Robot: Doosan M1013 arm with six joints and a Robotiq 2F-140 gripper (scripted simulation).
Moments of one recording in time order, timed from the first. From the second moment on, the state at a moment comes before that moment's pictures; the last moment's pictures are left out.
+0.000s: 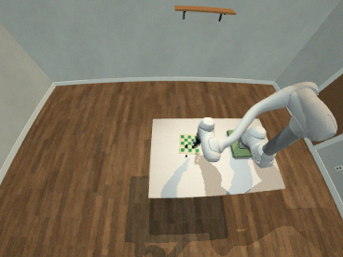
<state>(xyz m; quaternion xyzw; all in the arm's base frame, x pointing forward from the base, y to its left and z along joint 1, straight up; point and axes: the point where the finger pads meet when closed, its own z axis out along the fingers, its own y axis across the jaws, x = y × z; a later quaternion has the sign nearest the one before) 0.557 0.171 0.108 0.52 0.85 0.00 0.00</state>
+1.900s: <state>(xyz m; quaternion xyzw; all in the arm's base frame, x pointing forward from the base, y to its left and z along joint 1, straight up) 0.580 0.173 0.109 -0.66 0.75 -0.05 0.00</state>
